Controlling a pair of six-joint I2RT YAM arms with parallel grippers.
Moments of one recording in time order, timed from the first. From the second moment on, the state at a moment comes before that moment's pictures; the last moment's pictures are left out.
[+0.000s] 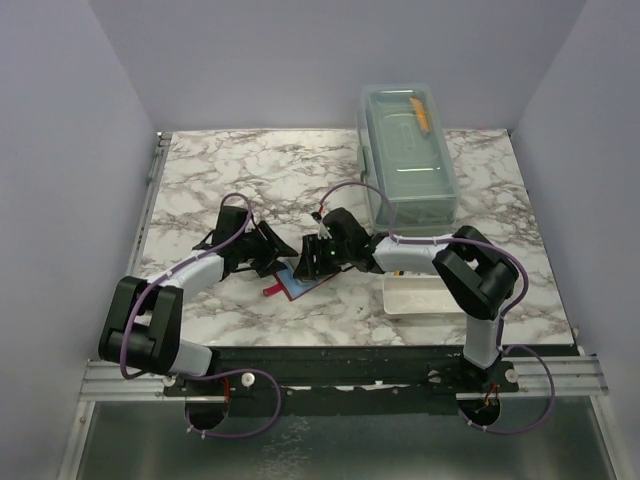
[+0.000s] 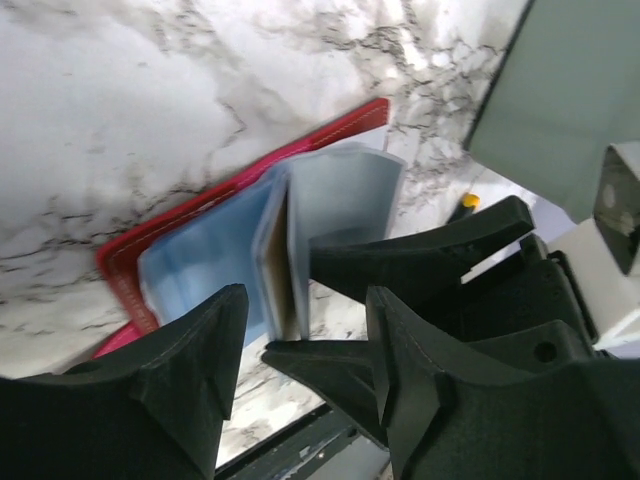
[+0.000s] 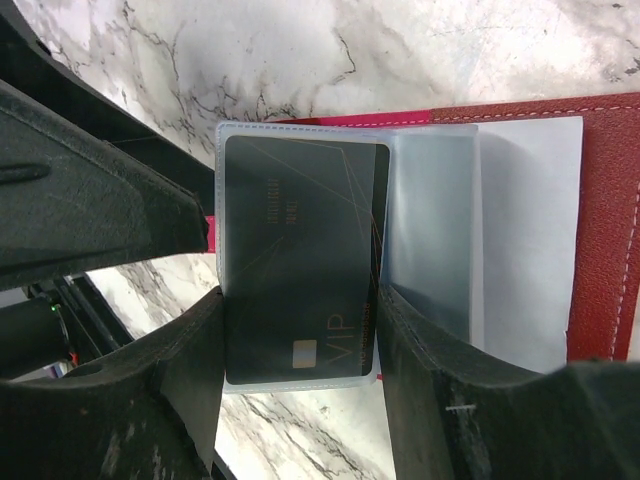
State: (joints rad) left arm -0.24 1.40 0.65 -0.11 0.45 -0.97; right arm 0.83 1.91 1.08 0.09 -0.31 0.60
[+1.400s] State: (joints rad) left arm -0.43 1.59 0.79 0.05 0.48 -1.07; right arm 0.83 1.66 1.00 -0.24 0.04 0.47
